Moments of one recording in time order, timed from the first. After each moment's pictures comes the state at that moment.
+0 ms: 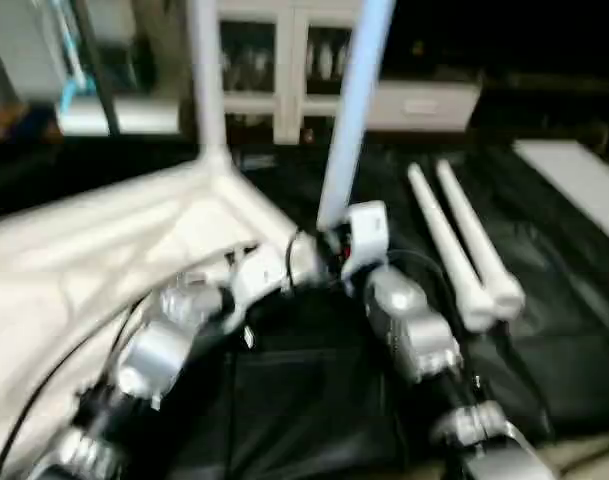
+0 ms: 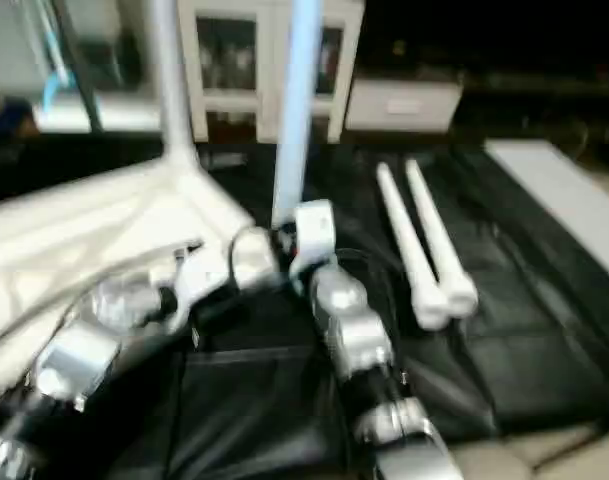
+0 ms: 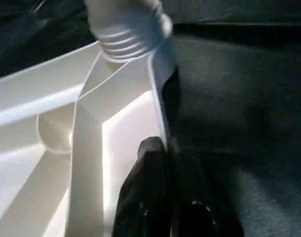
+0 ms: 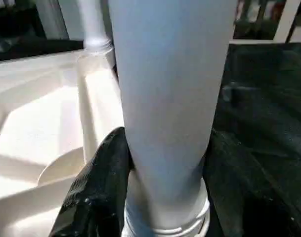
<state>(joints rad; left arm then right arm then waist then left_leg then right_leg) -0.40 0.37 -0.35 0.14 0.17 0.41 -0.74 -0.53 0.06 0.08 0.58 0.11 0.10 0.21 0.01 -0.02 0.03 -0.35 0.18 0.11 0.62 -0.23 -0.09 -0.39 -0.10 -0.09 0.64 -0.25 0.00</state>
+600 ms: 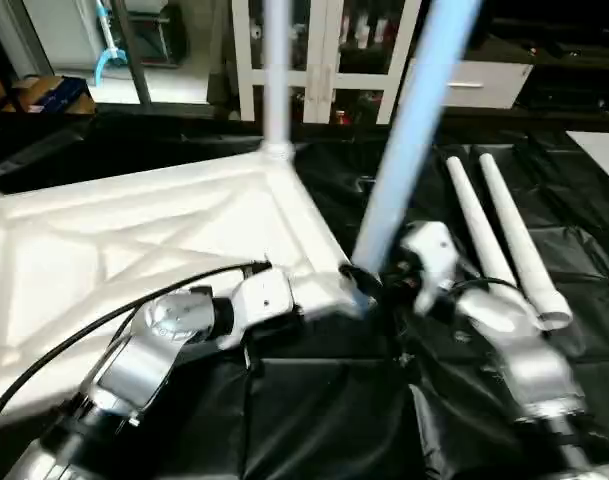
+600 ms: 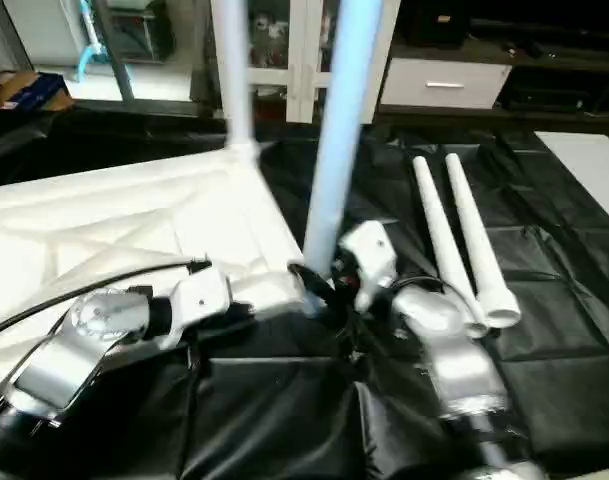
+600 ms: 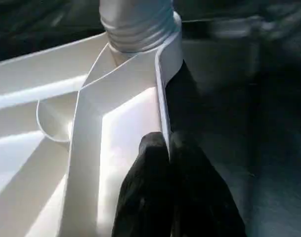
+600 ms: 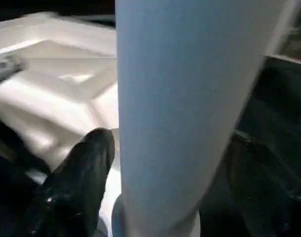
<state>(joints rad) -0.30 0.49 -0.37 0.00 0.06 0.23 -0.98 -0.25 -0.39 0.12 0.09 0.25 0.20 0.79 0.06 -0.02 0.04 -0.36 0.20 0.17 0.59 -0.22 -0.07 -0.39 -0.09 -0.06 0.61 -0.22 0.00</state>
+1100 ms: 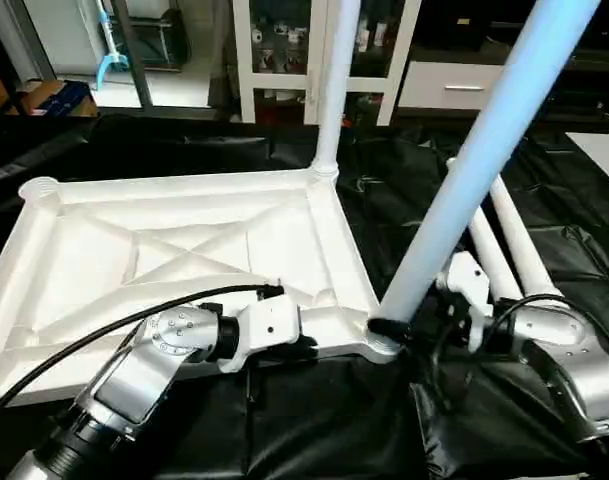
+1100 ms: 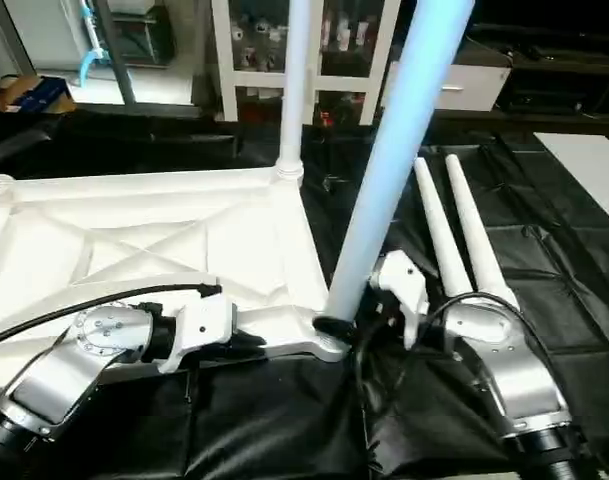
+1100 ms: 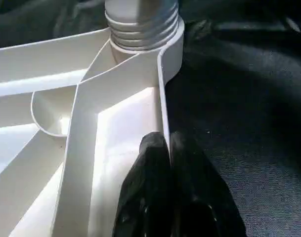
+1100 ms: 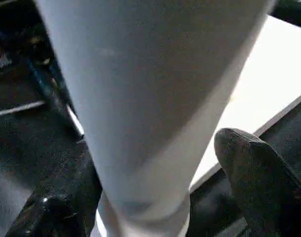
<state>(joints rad) -0.29 0.50 -0.42 -0.02 0.01 0.22 -1.06 -0.20 -0.55 0.13 0.07 0.30 0.19 1.04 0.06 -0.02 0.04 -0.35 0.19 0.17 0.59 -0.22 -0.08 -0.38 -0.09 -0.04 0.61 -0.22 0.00</state>
